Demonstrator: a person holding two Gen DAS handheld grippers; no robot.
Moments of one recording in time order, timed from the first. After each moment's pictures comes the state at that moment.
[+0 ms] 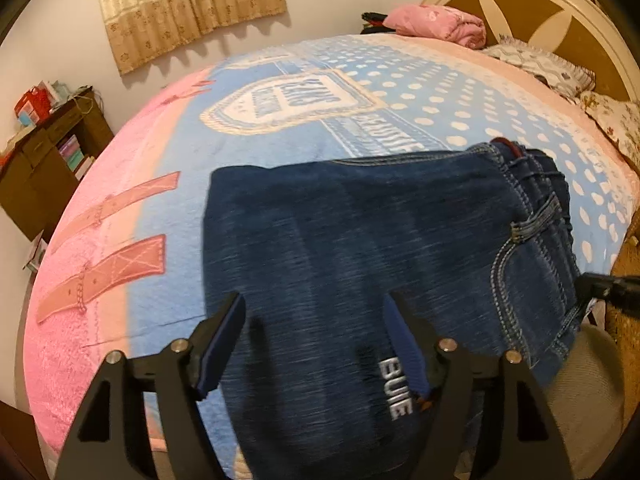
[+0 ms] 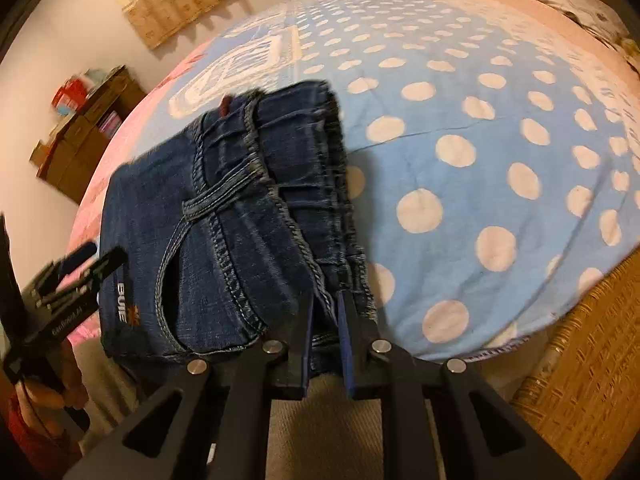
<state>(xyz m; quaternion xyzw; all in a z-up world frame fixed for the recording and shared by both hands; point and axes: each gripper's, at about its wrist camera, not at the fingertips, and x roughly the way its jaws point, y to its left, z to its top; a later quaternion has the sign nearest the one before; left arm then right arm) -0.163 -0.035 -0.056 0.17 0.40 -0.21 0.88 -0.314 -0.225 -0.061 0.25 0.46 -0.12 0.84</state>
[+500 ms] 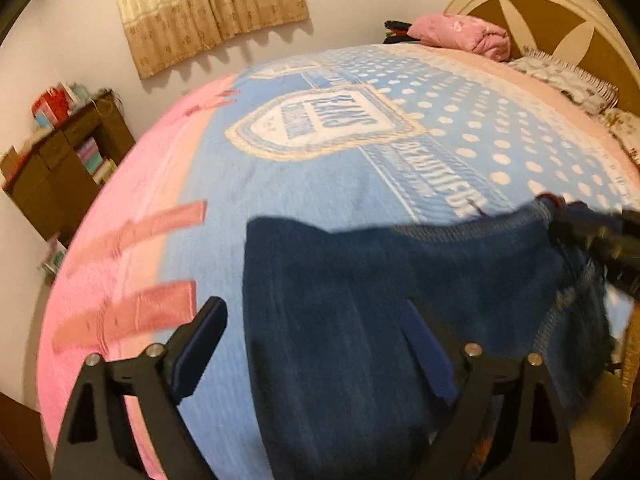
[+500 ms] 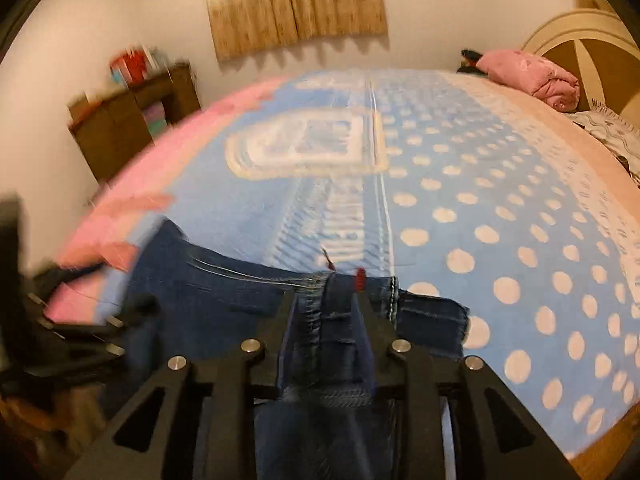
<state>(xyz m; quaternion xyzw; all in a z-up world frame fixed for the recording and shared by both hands) -0.108 -0.049 -0.046 0.18 0.38 -0.17 0.89 -0.200 -0.188 -0.019 0.08 0.39 -0.08 0.91</state>
